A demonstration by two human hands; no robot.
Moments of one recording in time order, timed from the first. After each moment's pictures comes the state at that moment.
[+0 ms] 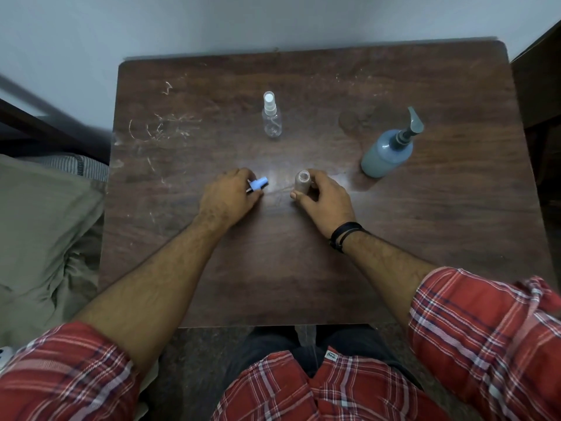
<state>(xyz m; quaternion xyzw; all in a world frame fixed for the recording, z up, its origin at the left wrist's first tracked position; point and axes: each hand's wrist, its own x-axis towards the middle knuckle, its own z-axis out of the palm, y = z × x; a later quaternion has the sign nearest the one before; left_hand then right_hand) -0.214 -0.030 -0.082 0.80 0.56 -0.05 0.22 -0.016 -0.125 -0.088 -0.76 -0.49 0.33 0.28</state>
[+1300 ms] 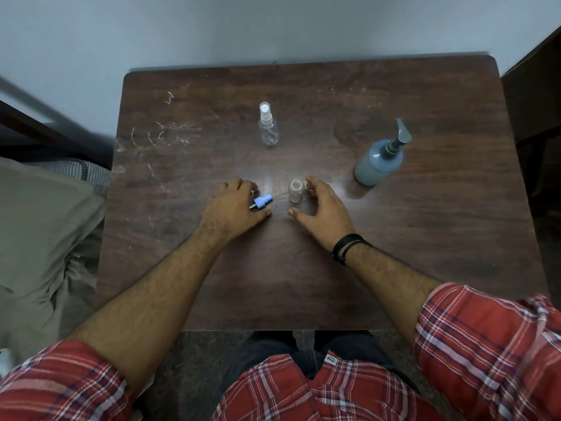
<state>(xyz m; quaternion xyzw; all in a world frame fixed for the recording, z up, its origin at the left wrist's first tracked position) -0.204 -0.052 -0.070 0.80 0.55 -0.09 0.21 -0.007 -0.138 -0.082 -0.74 -0.50 0.36 0.27</state>
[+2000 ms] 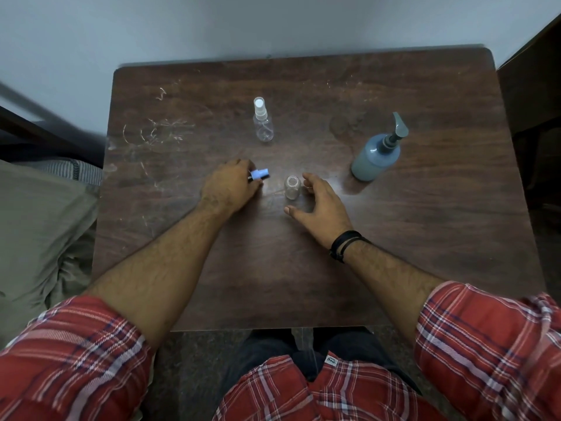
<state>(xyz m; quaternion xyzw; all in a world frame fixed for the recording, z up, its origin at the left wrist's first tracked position) -0.184 -0.013 -0.071 0.79 0.57 -0.06 0.22 -0.007 -0.139 -0.082 -0.74 -0.50 0.36 0.27</state>
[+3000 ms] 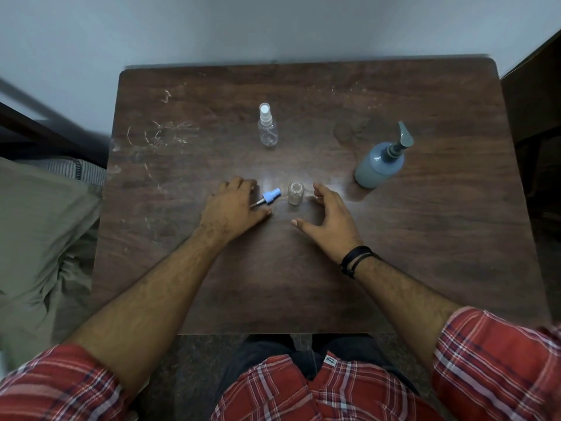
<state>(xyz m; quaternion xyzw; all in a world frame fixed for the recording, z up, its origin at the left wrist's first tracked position) -0.200 -0.047 -0.070 0.80 0.56 -0.09 0.21 0.000 -0.154 -0.083 -0.74 -0.49 0.37 0.27</state>
